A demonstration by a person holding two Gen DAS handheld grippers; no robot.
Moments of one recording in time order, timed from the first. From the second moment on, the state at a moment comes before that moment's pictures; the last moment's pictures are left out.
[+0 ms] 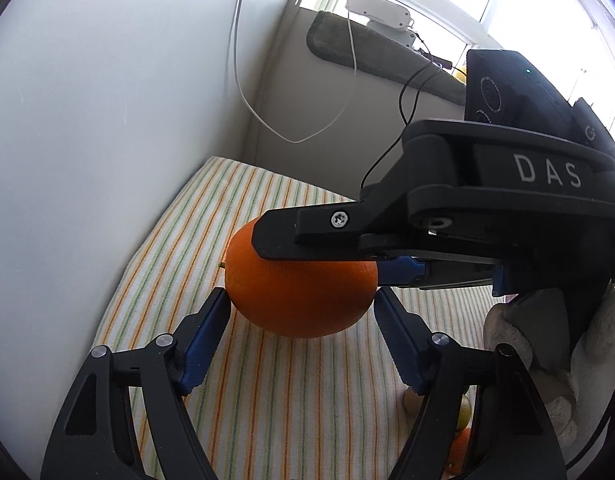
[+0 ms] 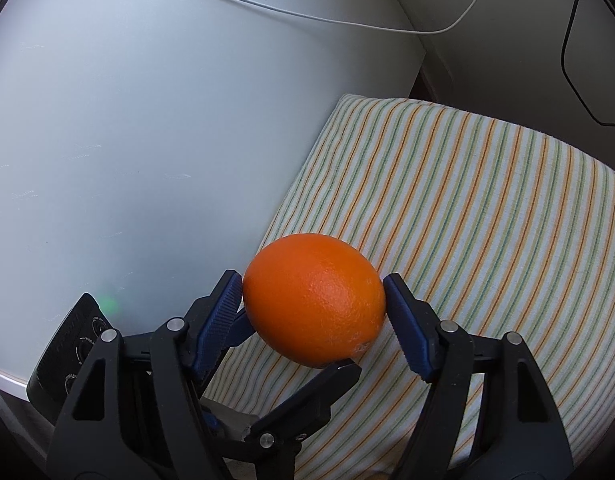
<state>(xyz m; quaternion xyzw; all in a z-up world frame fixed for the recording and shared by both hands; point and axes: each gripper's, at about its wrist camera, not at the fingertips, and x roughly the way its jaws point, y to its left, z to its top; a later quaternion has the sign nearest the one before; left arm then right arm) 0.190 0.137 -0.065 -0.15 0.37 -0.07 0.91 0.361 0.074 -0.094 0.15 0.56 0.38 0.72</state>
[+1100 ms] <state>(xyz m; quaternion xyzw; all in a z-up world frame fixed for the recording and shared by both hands) 0.187 0.034 -0.002 -0.10 0.34 -0.13 0.93 0.330 -0.050 -0.034 0.17 0.51 0.36 0.77</state>
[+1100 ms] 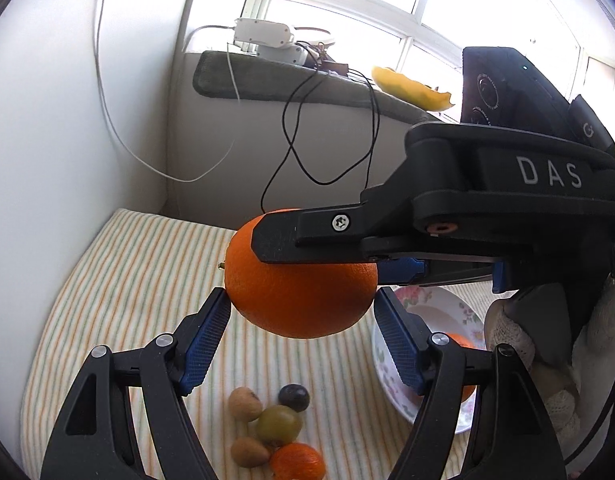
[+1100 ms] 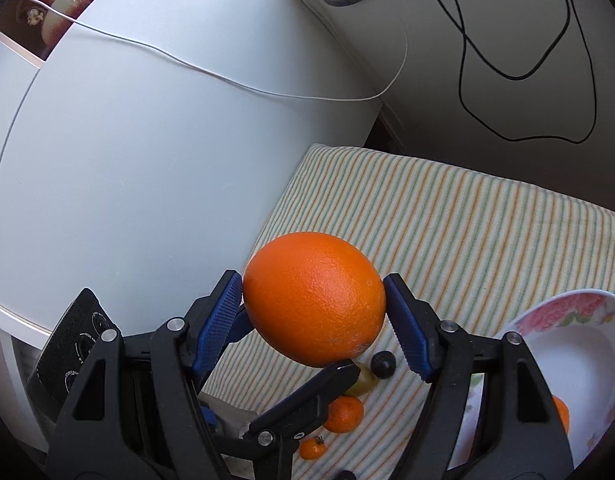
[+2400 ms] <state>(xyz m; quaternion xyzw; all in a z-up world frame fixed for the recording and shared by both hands) 0.235 -0.141 -0.022 -0.04 0.40 -0.22 0.89 0.327 -0.226 -0.069 0.23 0.51 0.28 0.78</state>
